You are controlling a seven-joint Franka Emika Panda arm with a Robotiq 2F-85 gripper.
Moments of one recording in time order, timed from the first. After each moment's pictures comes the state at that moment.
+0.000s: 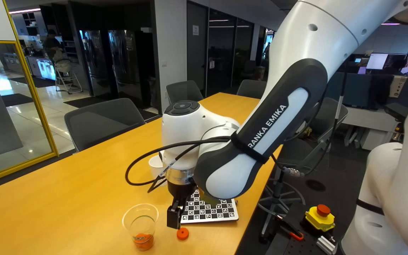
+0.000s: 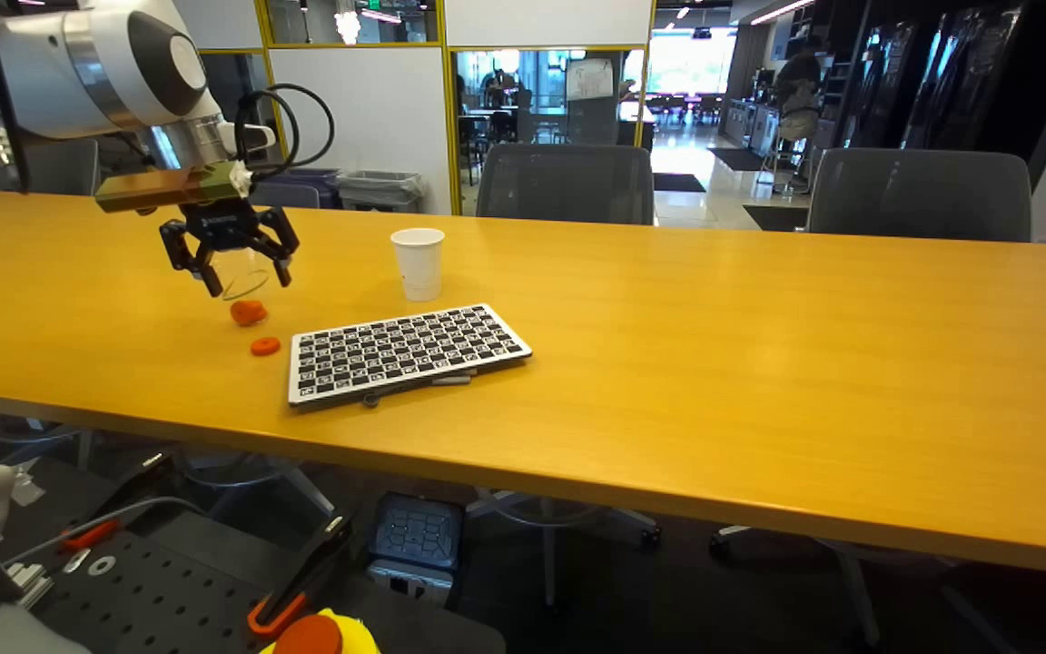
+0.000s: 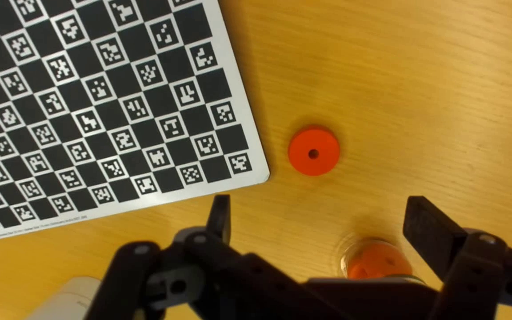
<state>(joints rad) 0.24 -0.01 0.22 -2.59 -0.26 2.64 0.18</state>
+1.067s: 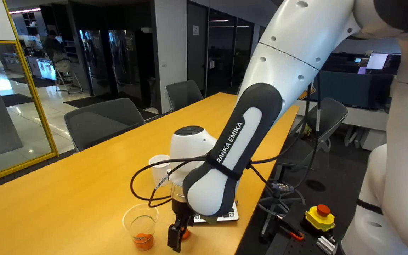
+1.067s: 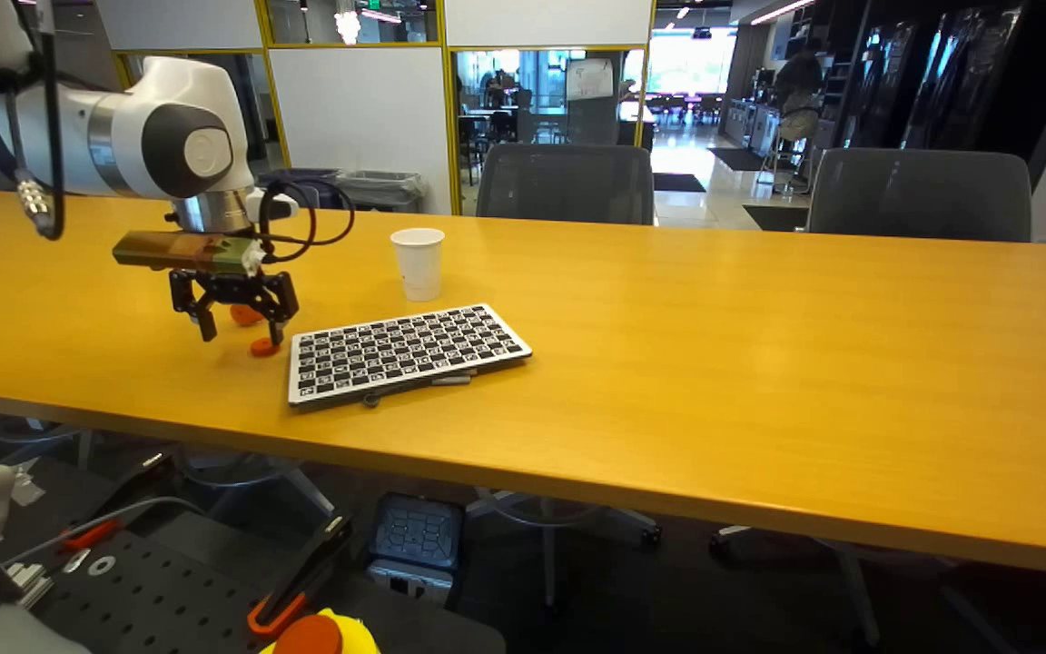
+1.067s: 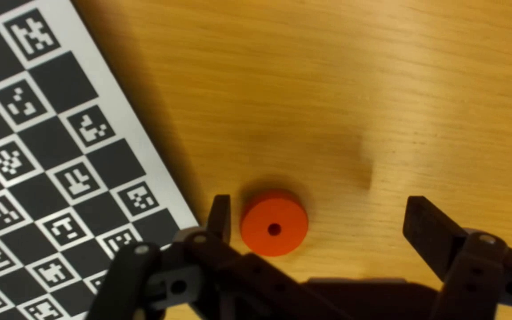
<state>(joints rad) 0.22 0.17 0.24 -2.60 0.07 2.80 -0.02</state>
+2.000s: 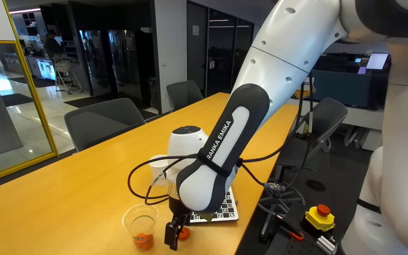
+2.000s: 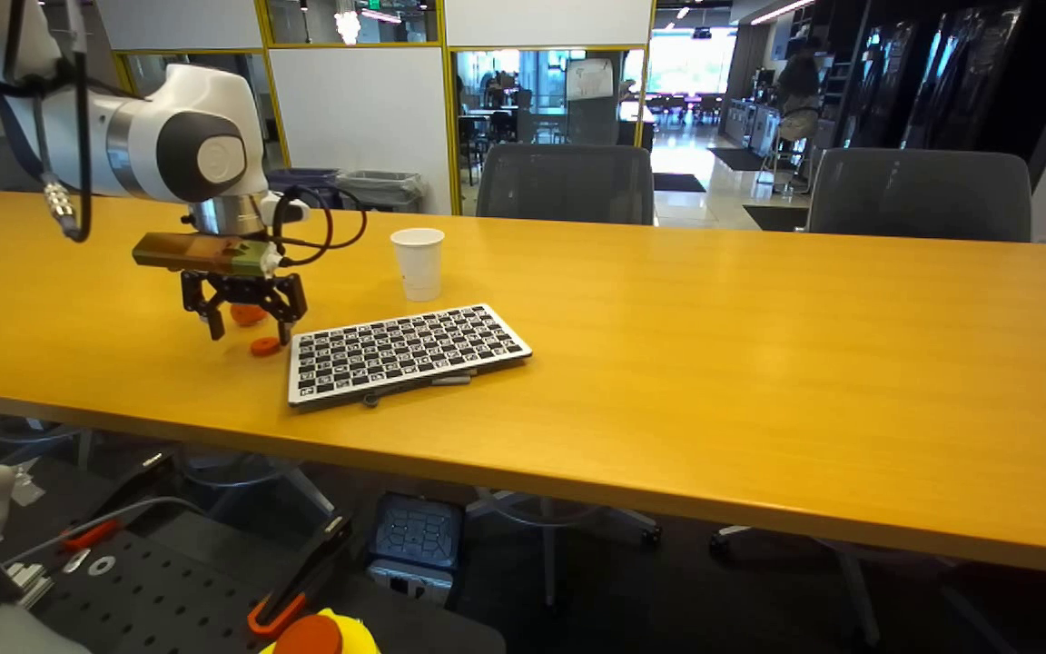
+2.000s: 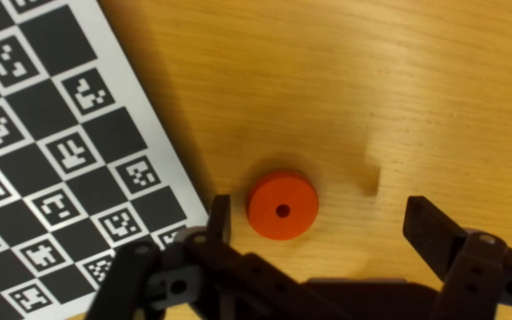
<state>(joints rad) 0.19 0.22 0.25 -2.55 0.11 2.80 -0.11</state>
